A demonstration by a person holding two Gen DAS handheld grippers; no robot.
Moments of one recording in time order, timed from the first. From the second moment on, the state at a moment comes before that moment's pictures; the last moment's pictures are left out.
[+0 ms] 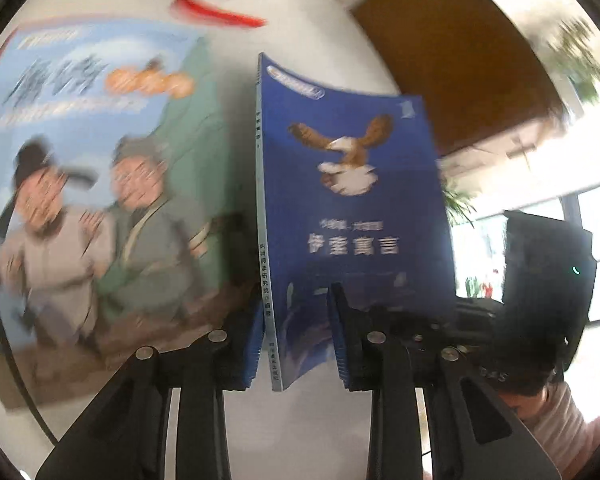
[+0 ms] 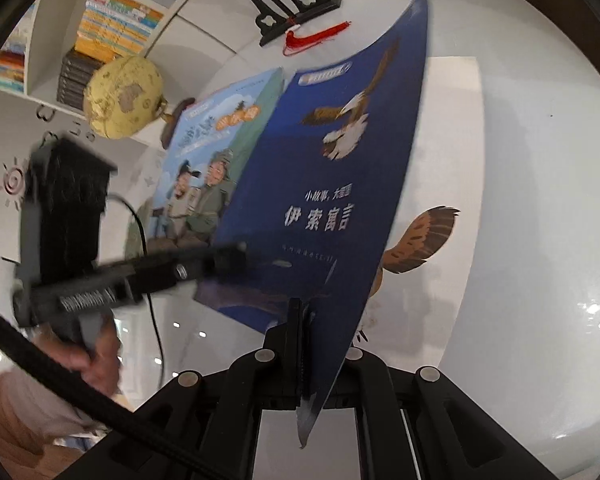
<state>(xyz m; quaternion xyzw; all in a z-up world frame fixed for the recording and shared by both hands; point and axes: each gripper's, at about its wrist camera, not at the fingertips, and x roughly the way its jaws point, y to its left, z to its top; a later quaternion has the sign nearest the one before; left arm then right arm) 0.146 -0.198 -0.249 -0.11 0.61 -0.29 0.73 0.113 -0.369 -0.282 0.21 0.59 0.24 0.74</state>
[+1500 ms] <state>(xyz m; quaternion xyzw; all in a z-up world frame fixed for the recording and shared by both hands) 0.062 0.103 -0.172 -0.09 0.50 -0.18 0.84 0.086 -0.078 -0.201 0.02 0.53 0.39 0.76</state>
